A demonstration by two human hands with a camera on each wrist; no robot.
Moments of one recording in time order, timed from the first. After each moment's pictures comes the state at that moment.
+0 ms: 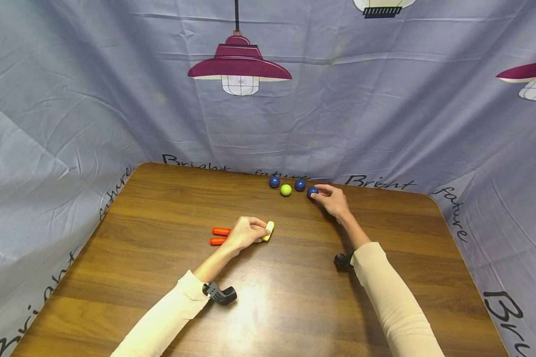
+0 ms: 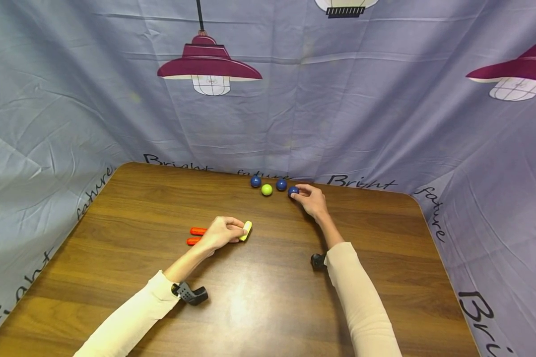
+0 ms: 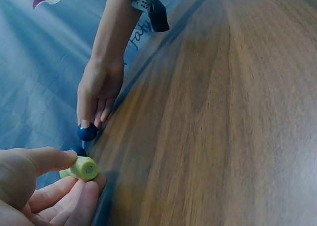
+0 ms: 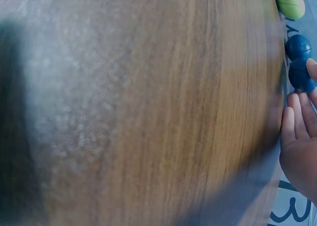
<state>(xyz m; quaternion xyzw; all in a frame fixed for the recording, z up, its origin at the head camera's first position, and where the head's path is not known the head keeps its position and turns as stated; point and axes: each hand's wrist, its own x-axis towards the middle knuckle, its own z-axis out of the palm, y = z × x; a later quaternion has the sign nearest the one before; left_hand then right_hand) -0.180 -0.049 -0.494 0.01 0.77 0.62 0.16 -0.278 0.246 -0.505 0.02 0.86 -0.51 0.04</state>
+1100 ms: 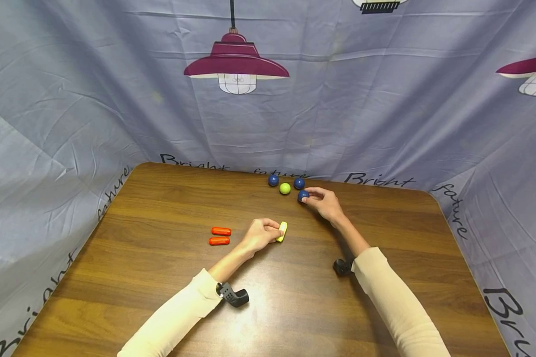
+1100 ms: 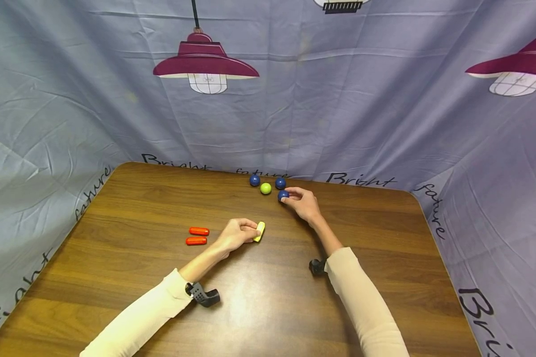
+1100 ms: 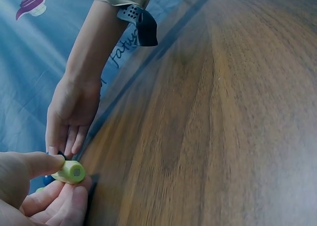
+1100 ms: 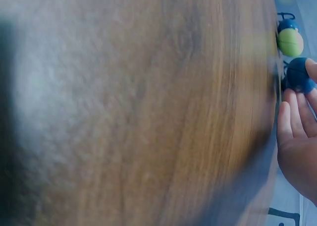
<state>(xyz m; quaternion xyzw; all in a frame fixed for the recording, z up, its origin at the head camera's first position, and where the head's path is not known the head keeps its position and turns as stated) -0.177 -0.012 -0.504 0.02 0.74 0.65 0.17 -0.264 0.227 -0.506 -0.03 0.84 -0.54 0.05</state>
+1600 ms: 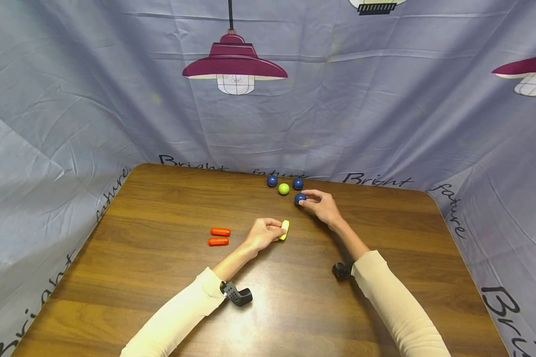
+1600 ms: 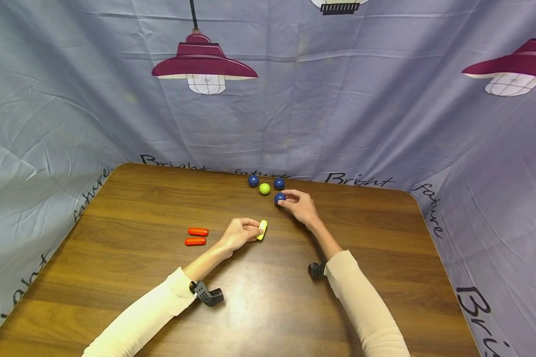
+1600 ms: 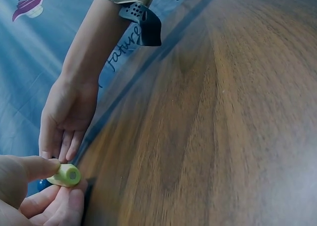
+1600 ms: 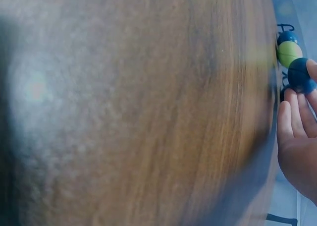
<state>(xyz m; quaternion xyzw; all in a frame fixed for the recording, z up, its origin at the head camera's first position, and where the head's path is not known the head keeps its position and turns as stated) -0.180 -0.001 -0.506 0.01 0.72 0.67 0.17 -0.255 0.224 -0.506 -0.03 0.83 -0.56 0.07</state>
